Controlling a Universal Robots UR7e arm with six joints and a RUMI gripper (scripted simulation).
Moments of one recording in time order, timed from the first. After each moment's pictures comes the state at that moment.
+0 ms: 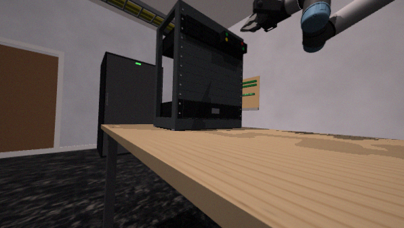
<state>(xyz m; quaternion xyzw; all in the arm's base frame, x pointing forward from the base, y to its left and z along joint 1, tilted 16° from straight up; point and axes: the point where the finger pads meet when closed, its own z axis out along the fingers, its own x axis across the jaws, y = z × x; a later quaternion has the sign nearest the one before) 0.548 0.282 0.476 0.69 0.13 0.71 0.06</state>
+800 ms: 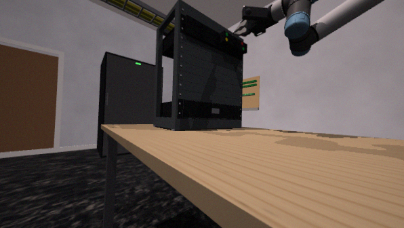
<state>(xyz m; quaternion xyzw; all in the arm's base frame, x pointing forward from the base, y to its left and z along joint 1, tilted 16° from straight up) 0.600 0.289 0.477 0.69 0.13 0.71 0.06</state>
